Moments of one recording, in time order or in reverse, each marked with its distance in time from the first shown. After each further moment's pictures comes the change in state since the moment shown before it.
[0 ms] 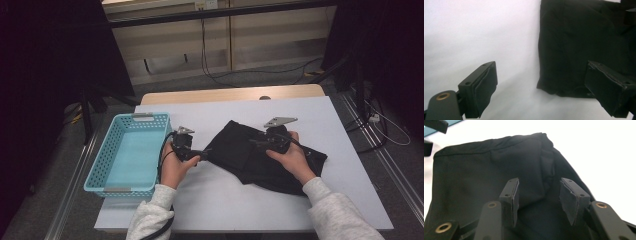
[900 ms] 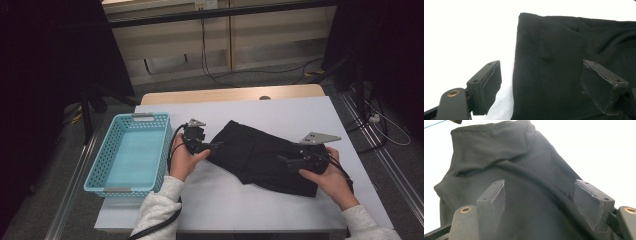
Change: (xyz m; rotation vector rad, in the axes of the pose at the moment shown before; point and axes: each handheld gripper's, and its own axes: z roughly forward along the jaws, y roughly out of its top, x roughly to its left) left arm -0.018 0.026 0.015 -0.036 -0.083 0.030; right arm -0.009 -0.050 -0.093 -0.038 -0.058 -0.001
